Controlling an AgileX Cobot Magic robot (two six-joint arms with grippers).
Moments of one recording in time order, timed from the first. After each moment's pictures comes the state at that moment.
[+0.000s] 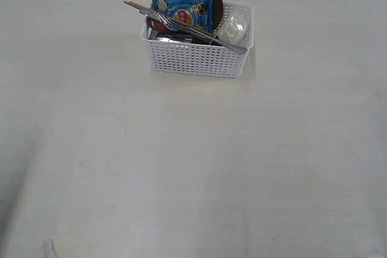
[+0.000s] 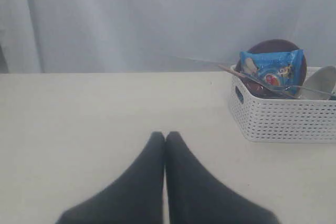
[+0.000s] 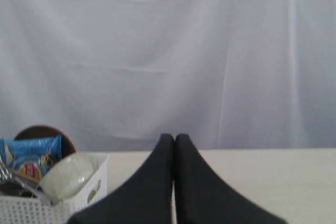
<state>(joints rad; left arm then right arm) -0.16 0.00 0.00 -0.03 0.22 -0.04 0.04 0.01 0.00 0.08 -0.05 -0.02</state>
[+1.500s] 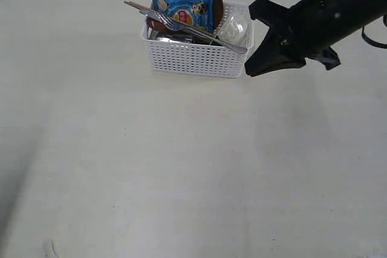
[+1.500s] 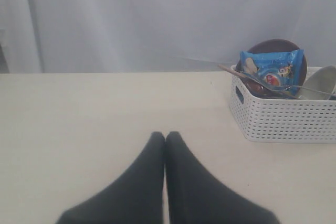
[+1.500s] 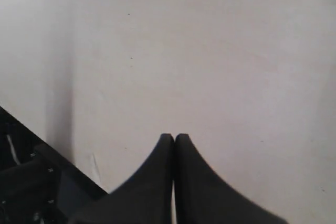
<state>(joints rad) -0.16 0.00 0.00 -0.03 0.22 -0.04 0.20 1.62 -1.07 0.79 1.05 -0.33</state>
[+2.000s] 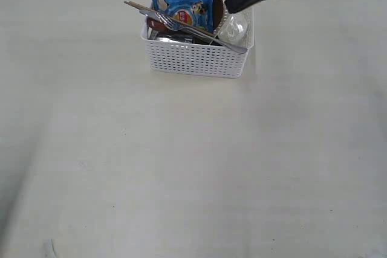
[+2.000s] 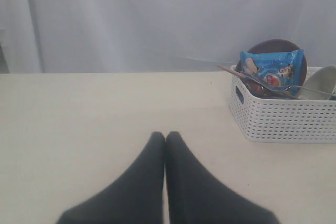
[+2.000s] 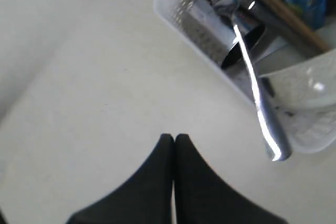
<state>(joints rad) -0.16 0.00 0.00 -0.03 0.22 -0.04 0.32 1.76 -1.51 0.57 1.09 -0.50</state>
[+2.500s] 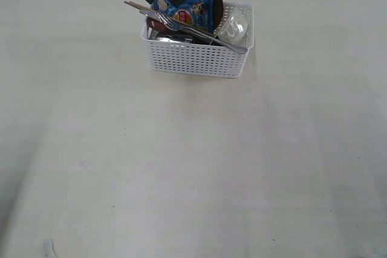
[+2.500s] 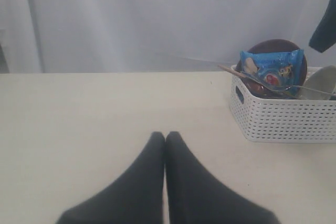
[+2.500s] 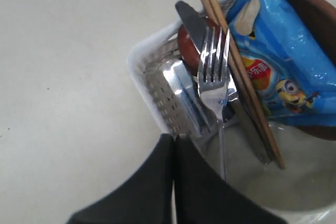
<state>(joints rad) -0.16 0.00 0.00 -0.03 0.22 -0.04 0.64 2.15 -2.10 0.04 1.21 -0.33</state>
